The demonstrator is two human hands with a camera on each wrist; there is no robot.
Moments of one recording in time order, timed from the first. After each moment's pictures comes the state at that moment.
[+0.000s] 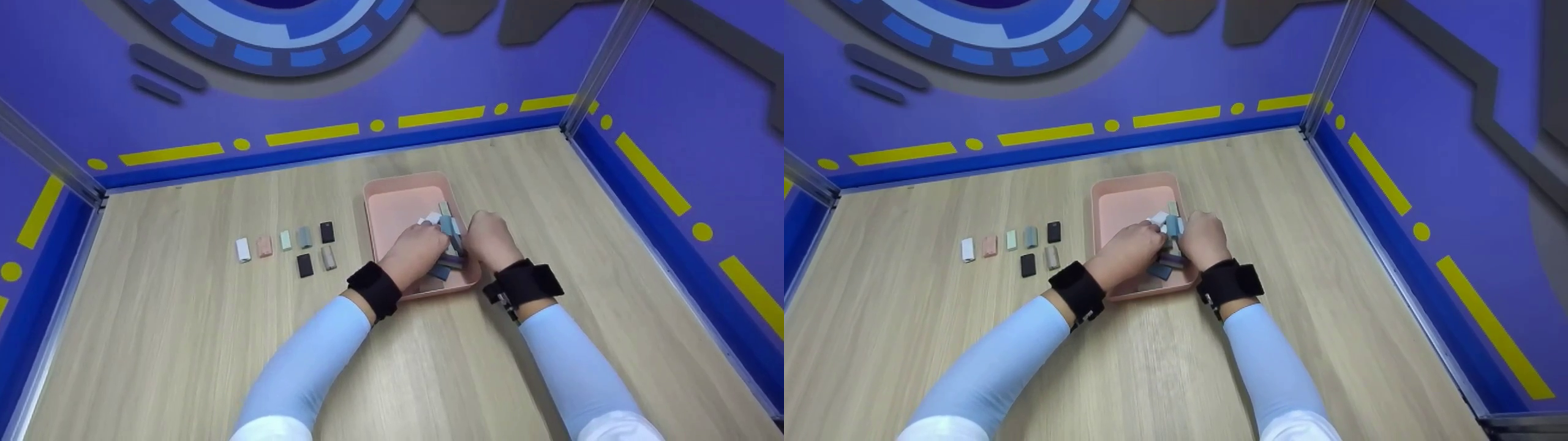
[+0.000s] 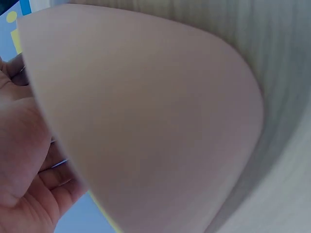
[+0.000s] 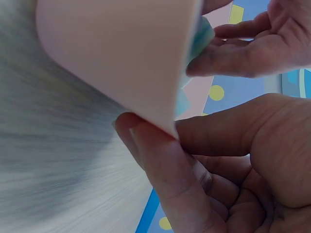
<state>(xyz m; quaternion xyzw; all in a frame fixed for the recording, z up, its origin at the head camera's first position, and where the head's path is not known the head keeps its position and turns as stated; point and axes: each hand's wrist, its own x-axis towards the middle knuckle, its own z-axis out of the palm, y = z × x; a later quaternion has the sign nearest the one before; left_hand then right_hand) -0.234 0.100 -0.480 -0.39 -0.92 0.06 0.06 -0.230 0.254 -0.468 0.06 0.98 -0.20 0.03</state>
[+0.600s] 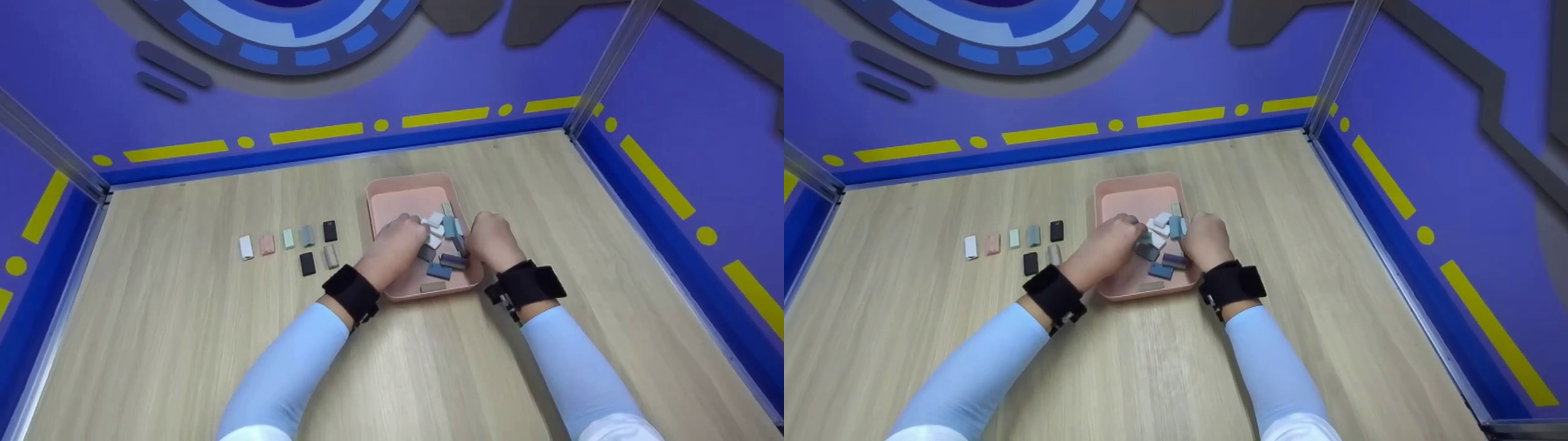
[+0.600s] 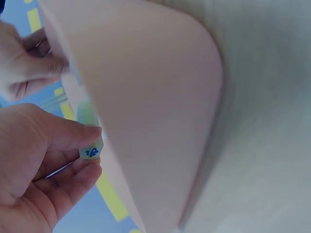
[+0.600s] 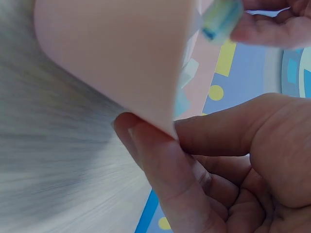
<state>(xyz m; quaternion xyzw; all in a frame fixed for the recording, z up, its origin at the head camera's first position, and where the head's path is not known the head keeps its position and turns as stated) -0.236 0.061 -0.464 -0.34 -0.94 -0.05 0.07 -0.231 0.254 -0.470 0.06 0.98 -0.19 0.04</state>
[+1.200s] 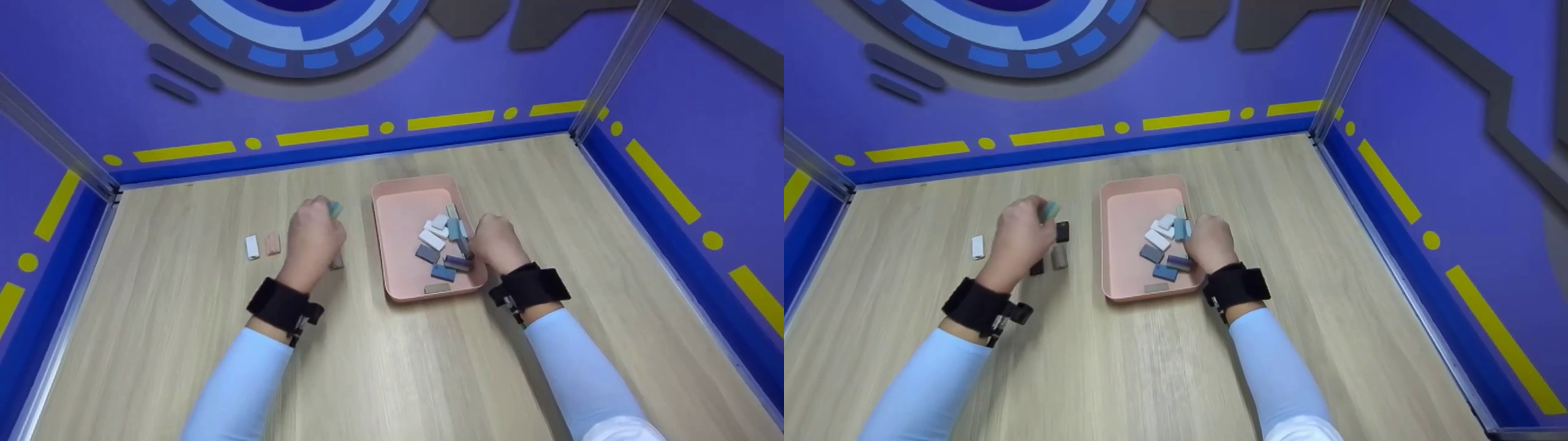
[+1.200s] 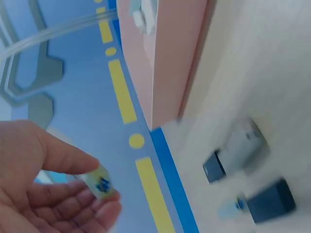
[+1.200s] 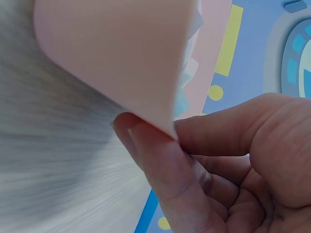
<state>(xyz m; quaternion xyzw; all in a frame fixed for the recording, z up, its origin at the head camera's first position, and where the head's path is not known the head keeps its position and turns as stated) -0.236 -0.056 -0.430 -0.04 -0.96 -0.26 0.12 -0.230 0.255 -0.469 0.06 0.98 -0.21 0.04</state>
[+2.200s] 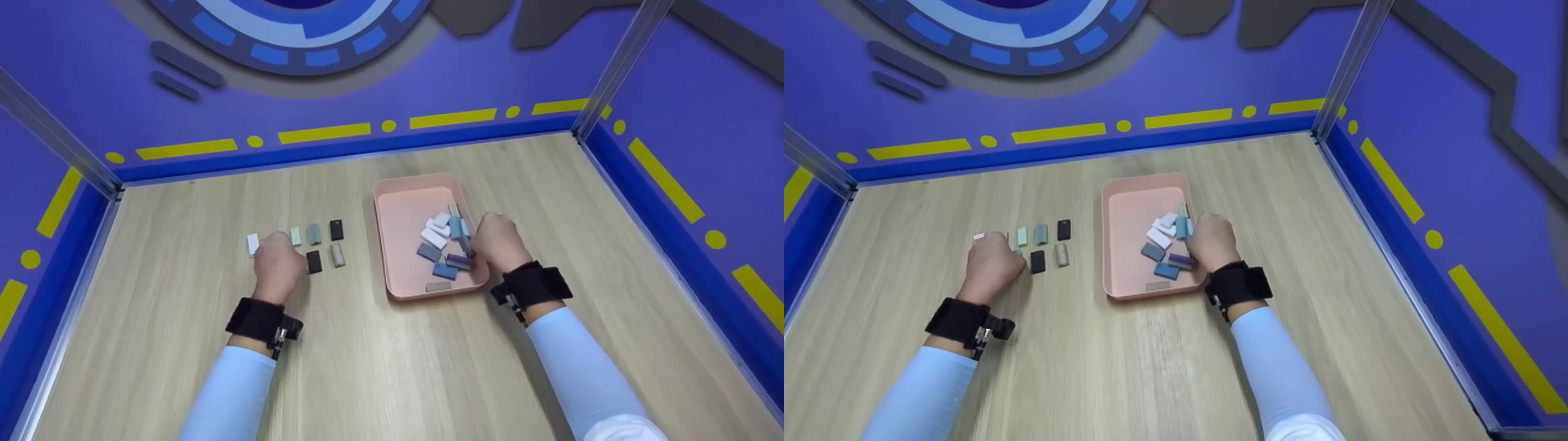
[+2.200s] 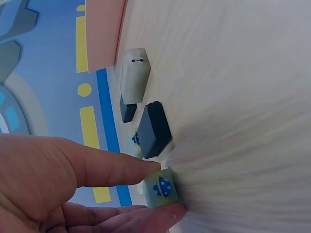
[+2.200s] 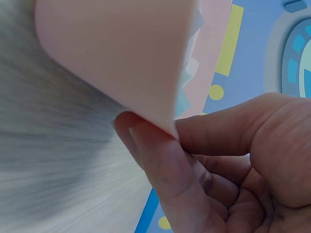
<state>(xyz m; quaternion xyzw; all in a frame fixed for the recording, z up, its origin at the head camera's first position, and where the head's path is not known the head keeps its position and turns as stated) -0.222 -0.121 -0.473 0.09 -0.97 -0.22 0.00 -0.230 0.254 -0.468 0.06 0.97 -0.21 0.05</state>
